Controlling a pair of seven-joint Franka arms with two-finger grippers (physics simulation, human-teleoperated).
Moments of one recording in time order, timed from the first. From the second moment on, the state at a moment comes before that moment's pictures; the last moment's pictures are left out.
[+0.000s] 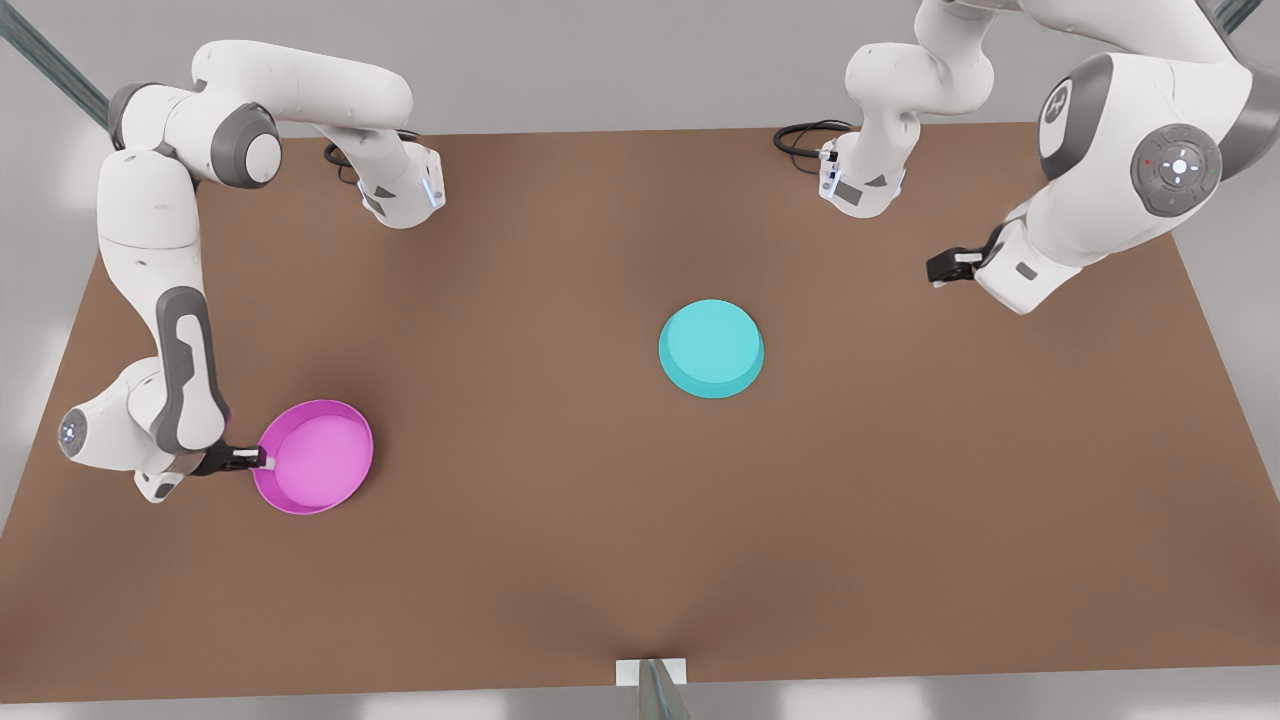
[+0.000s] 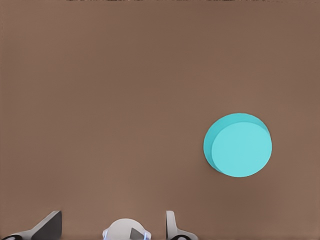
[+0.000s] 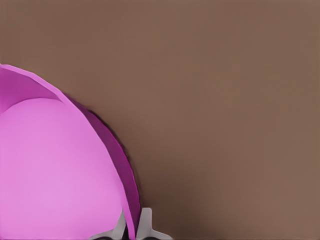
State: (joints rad) left arm -0.18 0.10 0.00 -1.36 -0.02 1.21 -0.22; right arm -0.28 0.73 -0.11 -1.65 0.41 2.15 -0.70
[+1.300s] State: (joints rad) left arm -0.16 0.10 0.01 -1.36 -0.02 1.21 -0.21; right arm 0.24 0.64 0.00 -1.58 0.79 1.94 -0.50
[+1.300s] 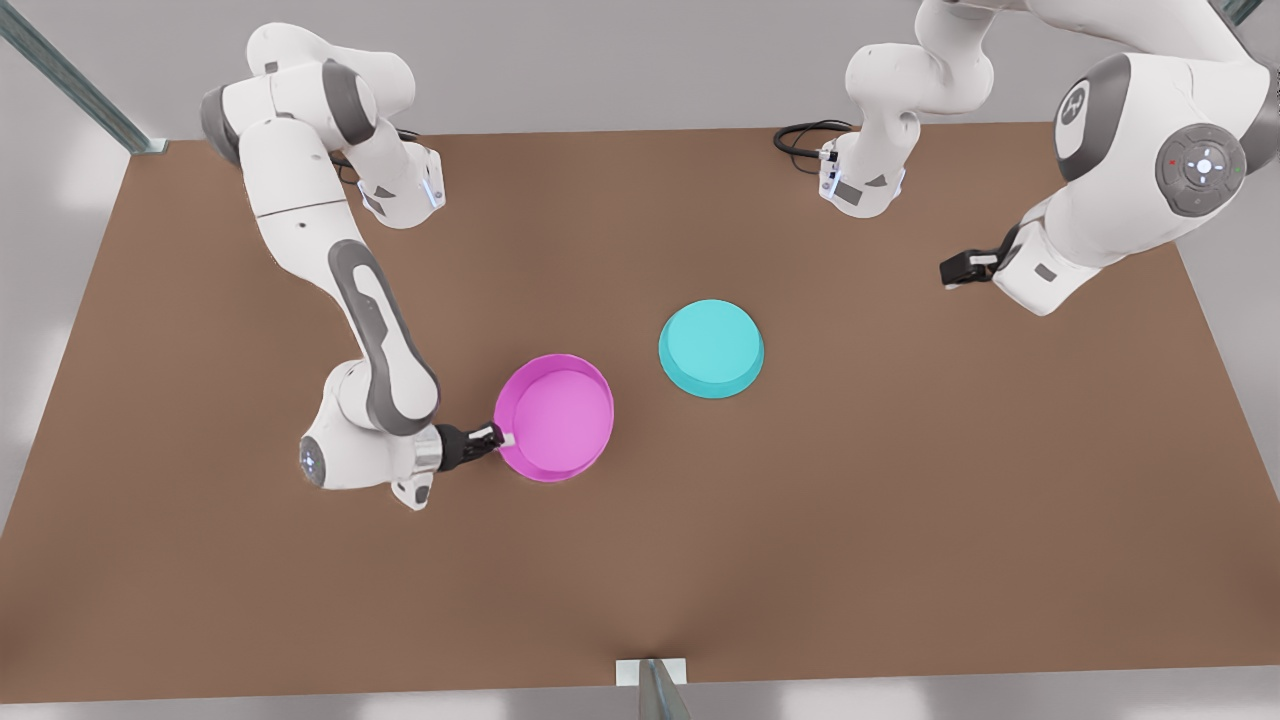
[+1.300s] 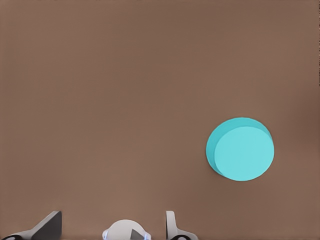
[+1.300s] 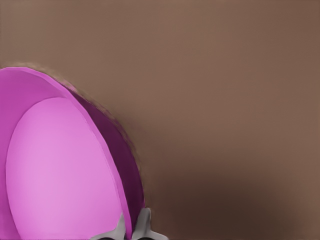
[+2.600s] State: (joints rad) left arm -0.17 0.10 0.01 -1.36 -0.02 1.22 -0.22; right arm 0.45 0.66 0.45 -1.71 0.27 2.50 0.41
